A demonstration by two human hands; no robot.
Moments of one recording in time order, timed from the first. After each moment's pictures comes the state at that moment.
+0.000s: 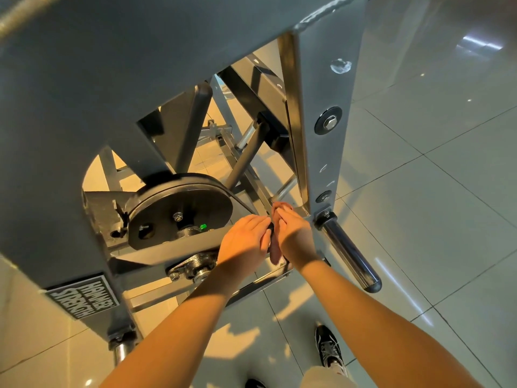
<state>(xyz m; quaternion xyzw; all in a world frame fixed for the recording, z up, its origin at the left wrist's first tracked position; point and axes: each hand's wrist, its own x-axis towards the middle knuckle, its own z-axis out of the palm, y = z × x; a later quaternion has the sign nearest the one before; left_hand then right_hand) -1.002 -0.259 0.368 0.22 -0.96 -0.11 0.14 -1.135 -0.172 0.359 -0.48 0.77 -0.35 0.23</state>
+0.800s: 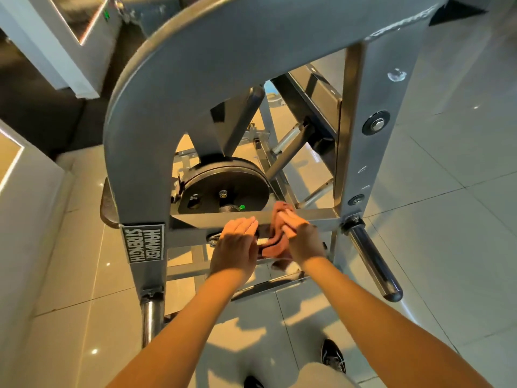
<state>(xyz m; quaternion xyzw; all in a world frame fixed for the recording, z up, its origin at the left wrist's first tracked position) -0.907 -0.231 0.395 0.39 -0.91 -0.03 0.15 -1.082 -0.178 0.375 -0.52 0.82 -0.17 0.17</state>
